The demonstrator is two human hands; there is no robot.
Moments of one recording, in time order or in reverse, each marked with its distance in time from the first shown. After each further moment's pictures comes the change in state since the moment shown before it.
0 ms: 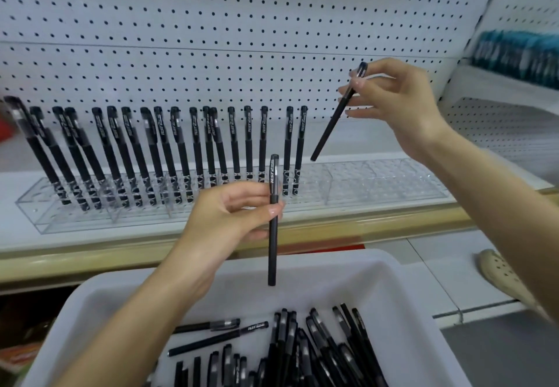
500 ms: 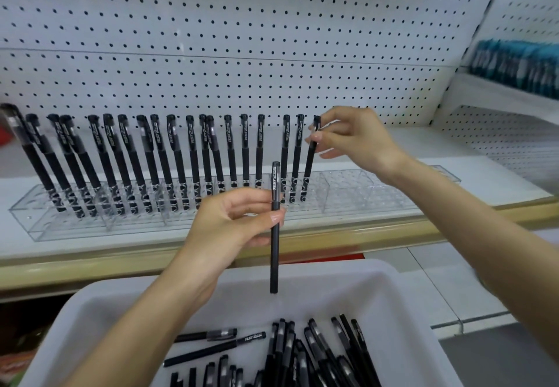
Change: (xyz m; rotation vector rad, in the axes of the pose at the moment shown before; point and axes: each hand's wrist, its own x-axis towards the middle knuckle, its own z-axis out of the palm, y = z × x) left_hand 0.006 -0.001 0.007 -0.052 0.014 -0.015; right_hand -0.004 0.026 0.022 -0.230 -0.259 0.071
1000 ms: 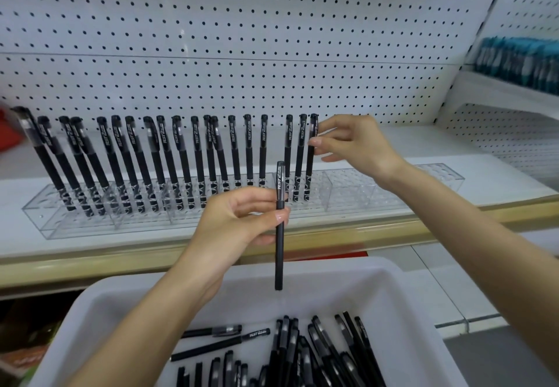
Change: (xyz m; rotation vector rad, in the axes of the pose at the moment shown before) left_hand 0.000 0.001 0.001 0.041 -0.036 -0.002; right_hand -0.002 0.009 0.007 0.035 0.037 0.057
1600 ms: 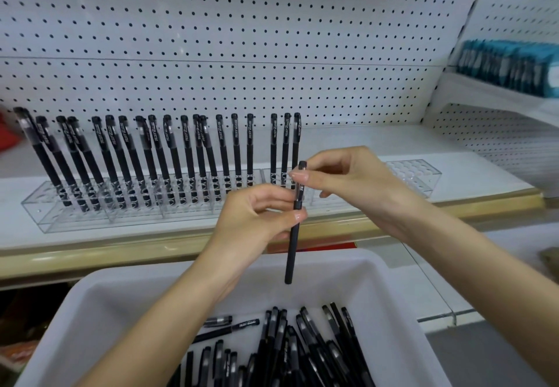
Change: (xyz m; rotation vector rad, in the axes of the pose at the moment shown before) left_hand -0.015 0.008 0.037 0.054 -0.004 0.072; right_hand -0.083 -0.035 0.004 0.085 -0.142 0.054
